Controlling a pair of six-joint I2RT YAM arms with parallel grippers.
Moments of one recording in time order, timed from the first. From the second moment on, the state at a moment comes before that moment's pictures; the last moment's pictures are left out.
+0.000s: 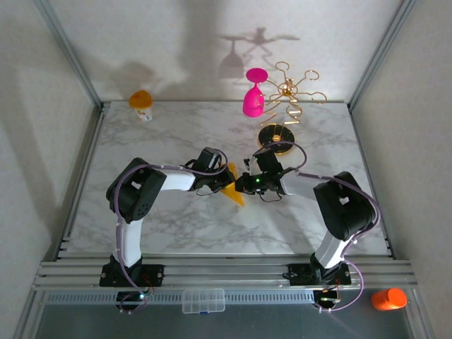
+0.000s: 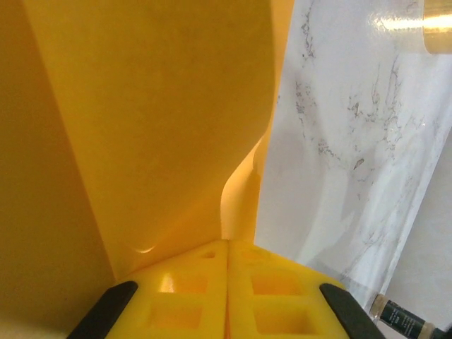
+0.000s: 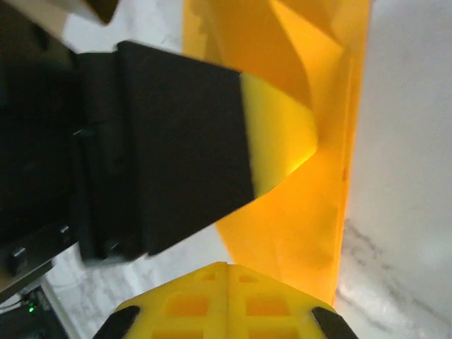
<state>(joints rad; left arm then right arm) -0.58 2.01 1.06 0.12 0.38 -1.10 0.55 1.74 0.87 -0.07 -0.54 0.58</state>
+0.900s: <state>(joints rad) -0.58 1.98 1.13 -0.04 0.32 -0.85 0.55 1.82 0.88 -0.12 -0.52 0.49</state>
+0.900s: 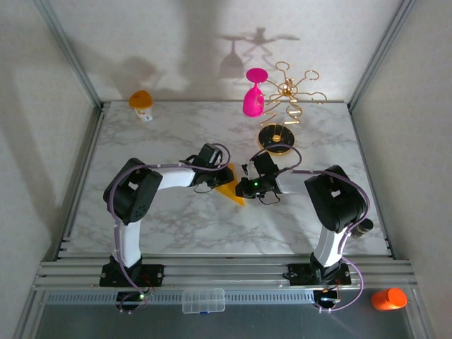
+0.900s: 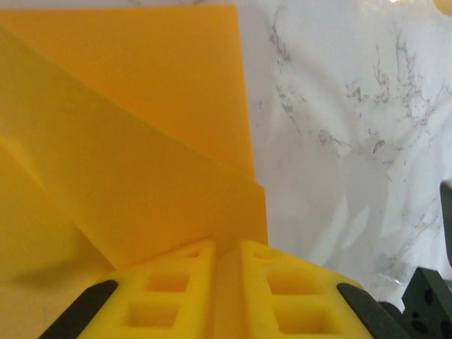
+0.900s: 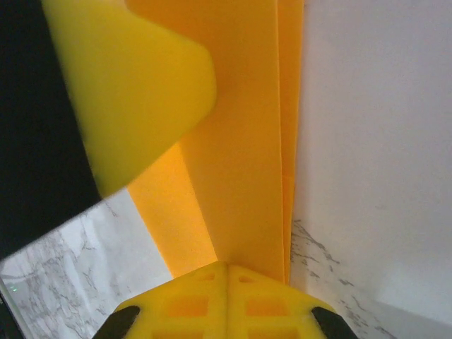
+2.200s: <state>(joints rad) -0.28 2.08 1.28 -0.10 0.31 -0.69 0.55 1.83 0.89 -0.11 -0.53 0.46</state>
